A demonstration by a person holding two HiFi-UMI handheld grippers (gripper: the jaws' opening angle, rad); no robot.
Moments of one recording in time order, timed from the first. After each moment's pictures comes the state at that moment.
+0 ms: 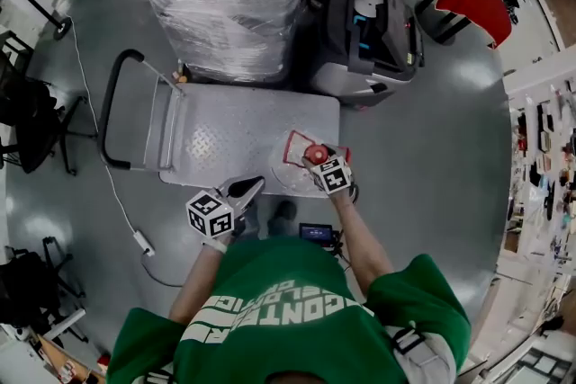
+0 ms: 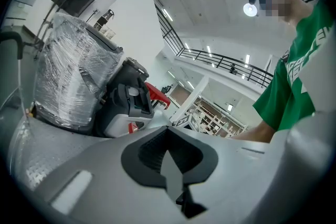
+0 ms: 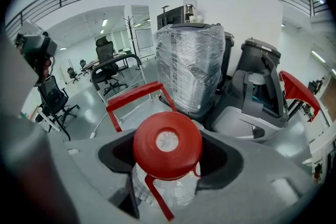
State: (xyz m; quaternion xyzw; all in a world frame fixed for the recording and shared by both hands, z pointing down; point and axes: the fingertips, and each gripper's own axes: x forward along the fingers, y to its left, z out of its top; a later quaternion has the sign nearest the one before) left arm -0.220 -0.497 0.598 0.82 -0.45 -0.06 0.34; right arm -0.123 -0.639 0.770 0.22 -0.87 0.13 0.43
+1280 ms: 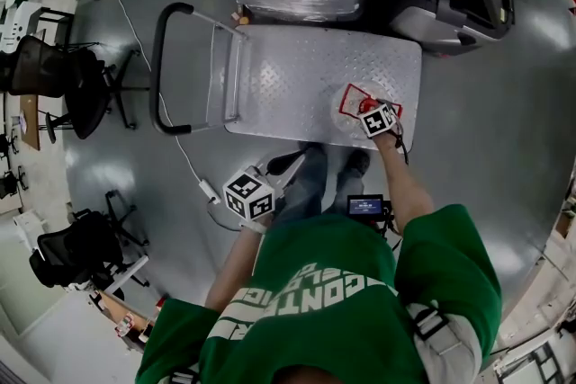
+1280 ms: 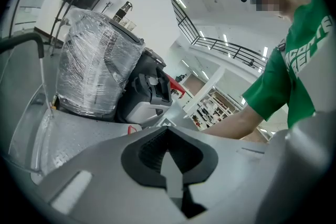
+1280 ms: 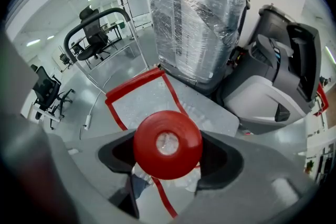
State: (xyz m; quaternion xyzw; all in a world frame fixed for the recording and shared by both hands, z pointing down) left arm -0.311 -0.464 0.645 0.77 -0.48 0.01 0.41; right arm -0.199 -0.636 0.969 0.19 -0.79 0.18 0.55
